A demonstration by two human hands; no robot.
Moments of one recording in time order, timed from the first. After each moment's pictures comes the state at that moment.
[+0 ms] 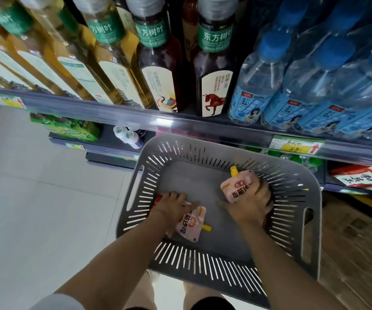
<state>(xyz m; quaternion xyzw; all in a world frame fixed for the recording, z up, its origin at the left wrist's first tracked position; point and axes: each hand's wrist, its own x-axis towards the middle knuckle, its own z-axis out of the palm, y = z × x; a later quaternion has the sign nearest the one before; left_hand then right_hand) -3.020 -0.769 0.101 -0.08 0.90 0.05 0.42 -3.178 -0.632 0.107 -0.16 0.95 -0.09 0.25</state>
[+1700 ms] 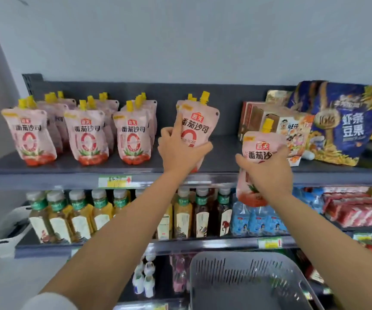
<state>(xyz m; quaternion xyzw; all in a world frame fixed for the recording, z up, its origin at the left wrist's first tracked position) -3.023 -0.907 0.568 -0.24 0.79 0.32 -0.47 -3.086 -0.725 0.565 -0.14 0.82 -0.53 -0.14</state>
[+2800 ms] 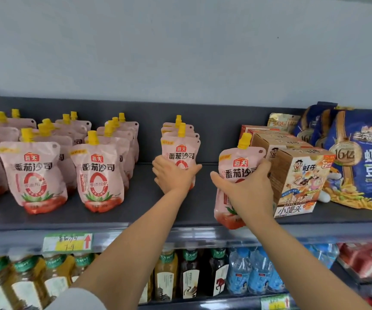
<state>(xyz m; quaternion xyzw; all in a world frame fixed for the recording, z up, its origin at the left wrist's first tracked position) -3.179 -0.976 0.550 -0.42 0.71 0.34 -0.44 -3.164 -0.803 0.589 -0.20 0.79 -0.56 -0.13</state>
